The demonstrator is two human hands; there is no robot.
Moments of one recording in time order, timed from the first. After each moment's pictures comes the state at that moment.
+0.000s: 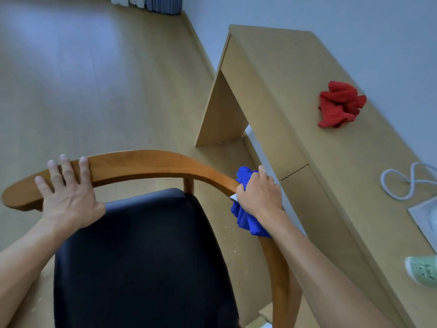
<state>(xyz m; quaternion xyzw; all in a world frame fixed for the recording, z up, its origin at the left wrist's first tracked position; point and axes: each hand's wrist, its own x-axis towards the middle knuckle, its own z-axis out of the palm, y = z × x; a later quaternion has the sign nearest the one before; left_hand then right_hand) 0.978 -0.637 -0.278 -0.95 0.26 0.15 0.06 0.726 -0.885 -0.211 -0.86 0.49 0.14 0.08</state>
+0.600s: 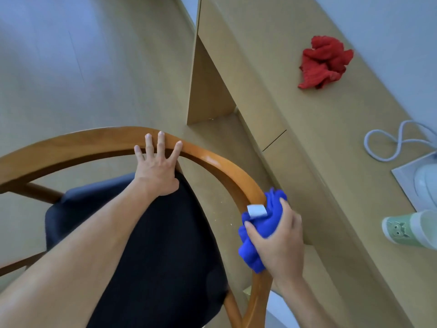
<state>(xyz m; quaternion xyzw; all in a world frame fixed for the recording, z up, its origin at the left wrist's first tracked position) 0.847 -0.777 -0.254 -0.84 0.49 0.20 0.08 0.559 -0.807 -0.215 -0.76 0.59 -0.13 0.22</state>
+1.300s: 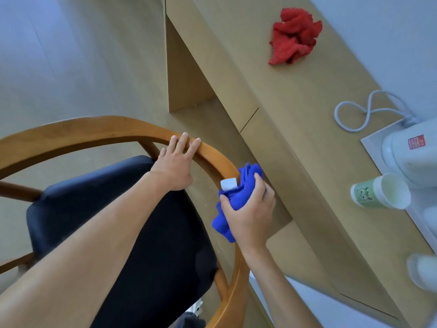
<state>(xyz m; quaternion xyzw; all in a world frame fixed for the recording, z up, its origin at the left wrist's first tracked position) 0.779 -0.808 -0.236 -0.77 0.57 0.28 0.00 0.571 -0.805 -0.238 -0.75 0.59 -0.23 0.17</state>
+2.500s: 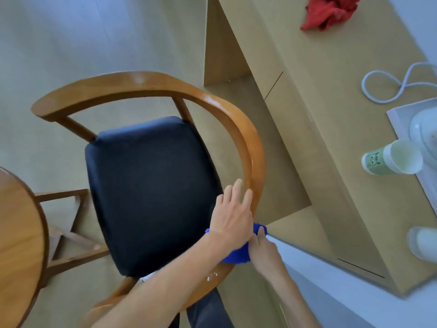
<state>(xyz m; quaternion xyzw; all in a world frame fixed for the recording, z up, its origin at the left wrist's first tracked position) 0.559 -0.680 -0.209 -0.81 0.55 0.20 -0.08 0.445 -0.701 -0.220 -0.59 0.63 0.14 0.48</state>
